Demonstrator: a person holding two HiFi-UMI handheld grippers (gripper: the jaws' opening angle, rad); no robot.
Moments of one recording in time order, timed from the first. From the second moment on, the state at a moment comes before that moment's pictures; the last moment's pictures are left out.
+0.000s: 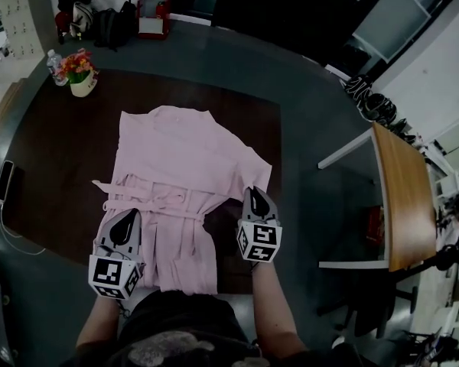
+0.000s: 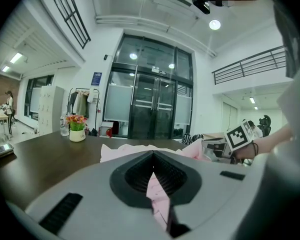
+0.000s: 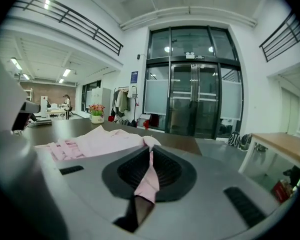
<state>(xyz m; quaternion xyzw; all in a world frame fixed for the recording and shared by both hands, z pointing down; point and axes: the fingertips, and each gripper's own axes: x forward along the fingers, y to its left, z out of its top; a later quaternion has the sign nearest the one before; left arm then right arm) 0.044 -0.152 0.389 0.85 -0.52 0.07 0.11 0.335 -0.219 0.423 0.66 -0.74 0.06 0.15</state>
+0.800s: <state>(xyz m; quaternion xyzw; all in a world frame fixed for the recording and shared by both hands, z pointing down) 0.000 -0.201 0.378 0.88 -0.46 0.07 0.10 0.234 -0.263 0.406 0.66 -0.74 0.03 0.16</state>
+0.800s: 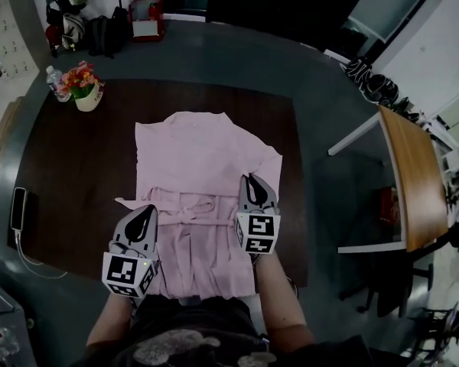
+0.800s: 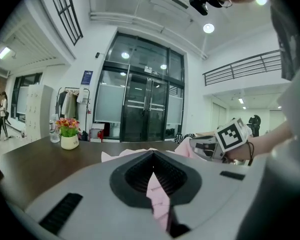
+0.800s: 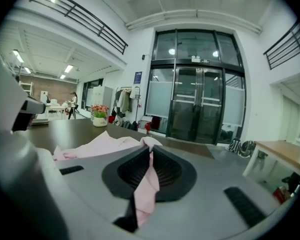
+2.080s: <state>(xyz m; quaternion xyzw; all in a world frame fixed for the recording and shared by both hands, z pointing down) -0.155 -0.249 0.426 0.89 -0.43 0.10 0.12 -0.038 -0.302 0.490 0.52 -0.81 0.01 0.26</state>
